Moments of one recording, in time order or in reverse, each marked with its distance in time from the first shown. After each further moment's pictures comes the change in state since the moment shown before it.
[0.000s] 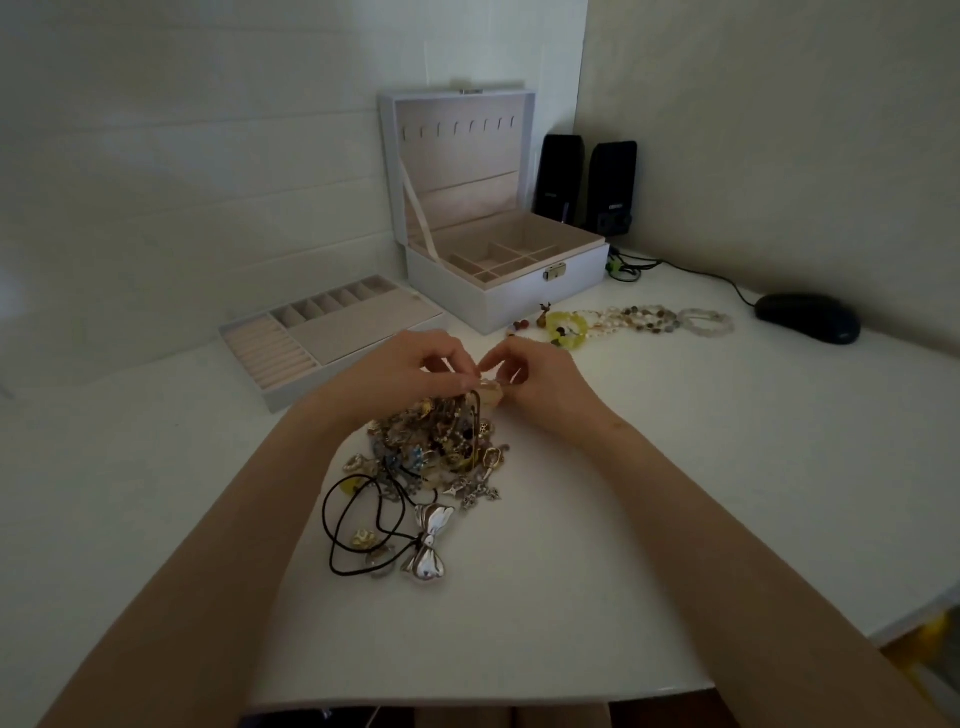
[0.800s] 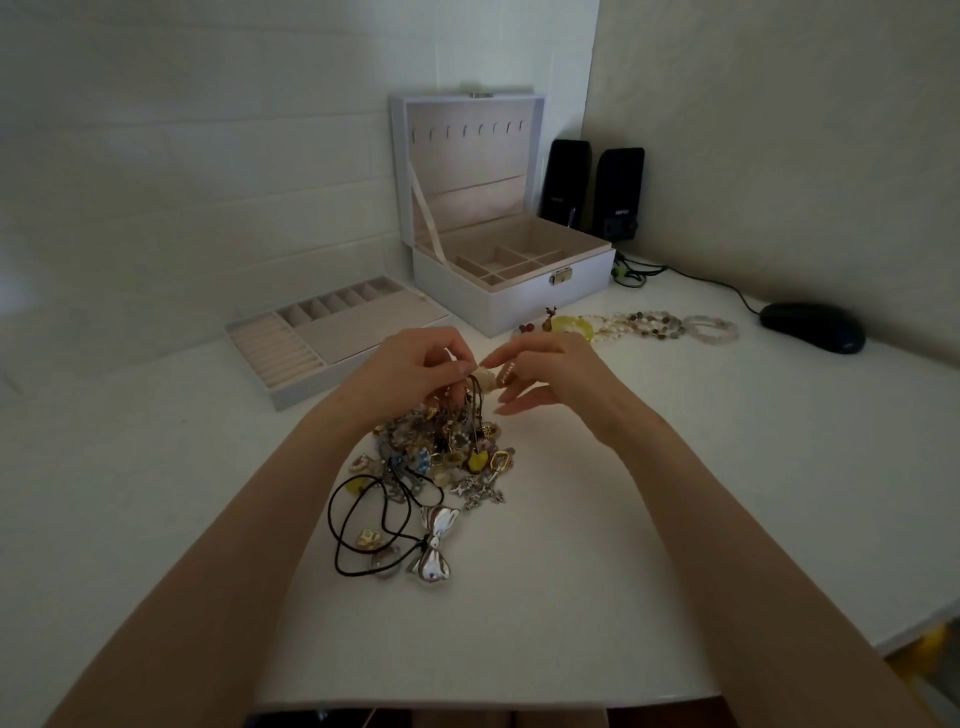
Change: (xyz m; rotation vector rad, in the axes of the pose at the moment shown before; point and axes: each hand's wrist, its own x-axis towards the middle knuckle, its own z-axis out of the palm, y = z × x) left_hand -0.001 -0.001 0.004 -0.063 0.099 -0.052; right_hand -0.010 -0.023 -0.021 0.482 -0.090 0.187
